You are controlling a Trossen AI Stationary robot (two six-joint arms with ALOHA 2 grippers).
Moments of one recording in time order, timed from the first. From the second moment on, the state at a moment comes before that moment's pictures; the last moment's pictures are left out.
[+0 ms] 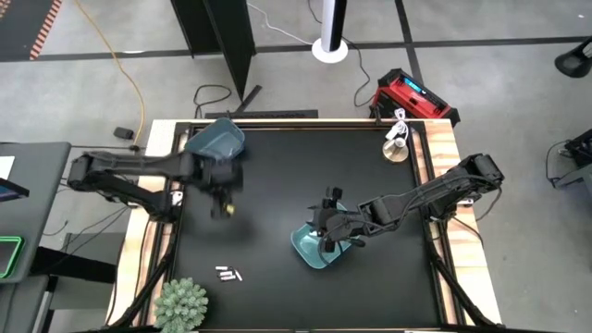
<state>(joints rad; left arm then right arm) 0.11 1.21 1.04 -1.10 -0.14 -0.02 0.33 1.58 1.12 -0.28 0.55 0.12</state>
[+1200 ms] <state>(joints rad) -0.61 1.75 1.13 -0.73 -0.04 -0.21 0.32 1.58 1.12 -0.27 0.55 0.12</state>
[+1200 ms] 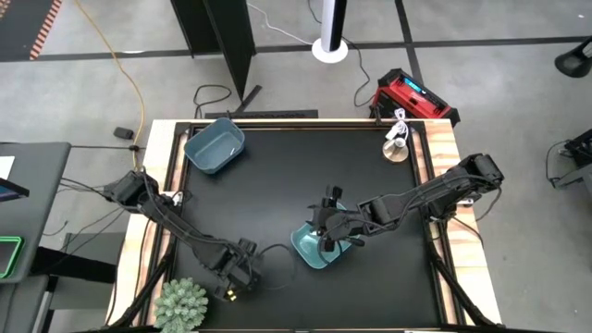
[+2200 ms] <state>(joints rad) -0.61 1.83 1.13 -0.75 -0.08 -0.09 0.32 1.58 1.12 -0.27 0.55 0.12</state>
